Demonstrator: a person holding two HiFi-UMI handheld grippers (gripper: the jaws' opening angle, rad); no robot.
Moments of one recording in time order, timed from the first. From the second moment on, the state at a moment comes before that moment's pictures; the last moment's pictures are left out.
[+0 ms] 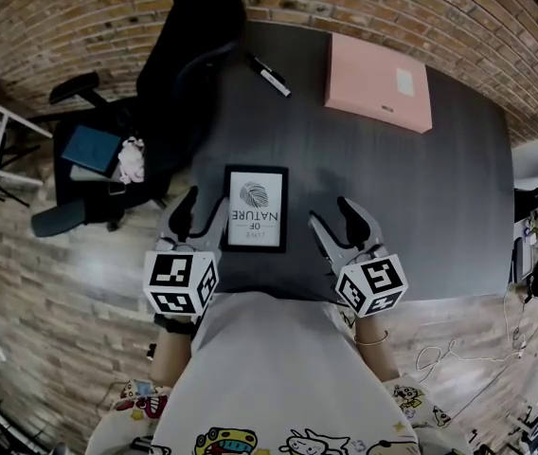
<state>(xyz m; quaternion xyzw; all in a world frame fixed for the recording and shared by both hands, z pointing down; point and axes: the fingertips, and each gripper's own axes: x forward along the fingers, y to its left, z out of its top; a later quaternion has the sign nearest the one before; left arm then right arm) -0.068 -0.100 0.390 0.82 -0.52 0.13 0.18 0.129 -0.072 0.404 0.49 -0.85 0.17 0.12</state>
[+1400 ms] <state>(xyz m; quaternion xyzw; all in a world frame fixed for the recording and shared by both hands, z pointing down) -0.051 -0.110 0.546 0.80 -0.45 0.25 0.31 0.083 -0.080 0.517 0.46 -0.81 0.32 0.15</state>
